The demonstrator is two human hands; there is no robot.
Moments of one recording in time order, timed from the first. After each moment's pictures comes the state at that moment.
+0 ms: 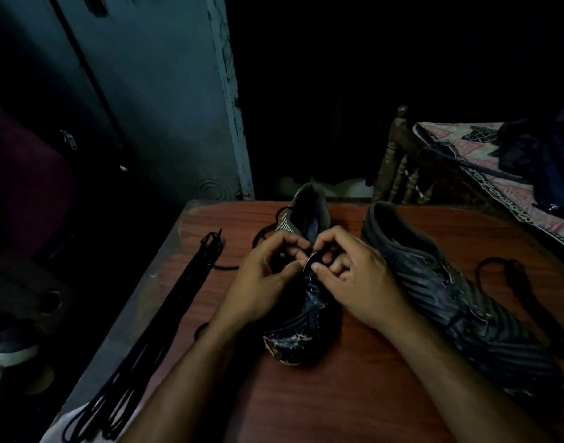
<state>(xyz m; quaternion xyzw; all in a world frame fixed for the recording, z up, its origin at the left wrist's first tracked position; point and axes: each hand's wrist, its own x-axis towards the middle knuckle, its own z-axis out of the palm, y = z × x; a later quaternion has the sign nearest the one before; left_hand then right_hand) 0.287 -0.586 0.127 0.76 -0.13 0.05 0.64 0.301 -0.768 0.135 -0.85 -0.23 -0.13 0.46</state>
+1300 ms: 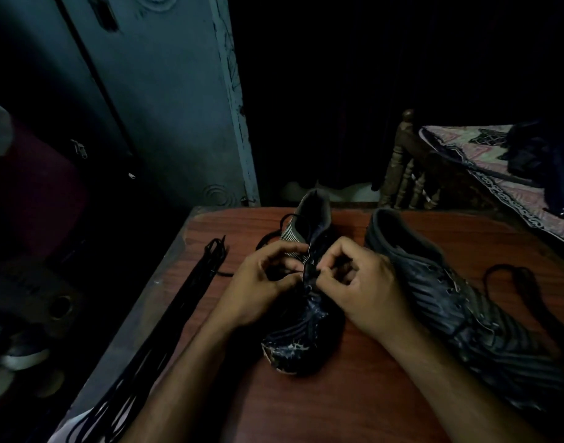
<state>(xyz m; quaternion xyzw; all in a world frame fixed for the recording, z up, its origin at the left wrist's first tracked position) 0.287 -0.574 0.133 0.74 -0.10 -0.01 0.67 0.290 -0.765 0.145 -0.83 -0.22 -0.18 0.48</state>
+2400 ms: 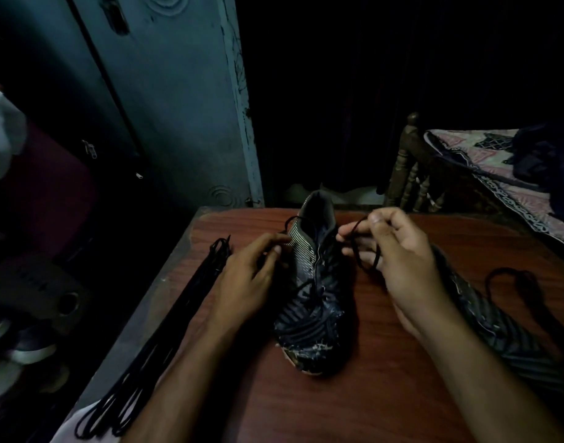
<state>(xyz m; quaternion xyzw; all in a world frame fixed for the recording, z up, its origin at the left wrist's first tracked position) 0.280 -0.570 0.138 0.85 -0.02 0.17 0.50 0.298 -0.776 0.174 -0.63 -0.10 -0.09 0.76</state>
